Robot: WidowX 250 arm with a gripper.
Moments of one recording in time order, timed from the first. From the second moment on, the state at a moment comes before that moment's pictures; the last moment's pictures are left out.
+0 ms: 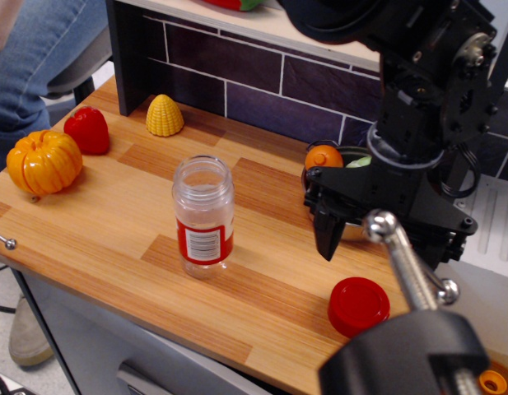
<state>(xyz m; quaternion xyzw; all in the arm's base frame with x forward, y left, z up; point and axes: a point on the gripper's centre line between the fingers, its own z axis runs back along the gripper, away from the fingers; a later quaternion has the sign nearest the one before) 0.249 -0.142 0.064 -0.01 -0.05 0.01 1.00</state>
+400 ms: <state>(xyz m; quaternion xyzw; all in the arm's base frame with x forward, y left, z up) 0.246 -0.139 0.050 0.00 -0.04 0.01 1.00</state>
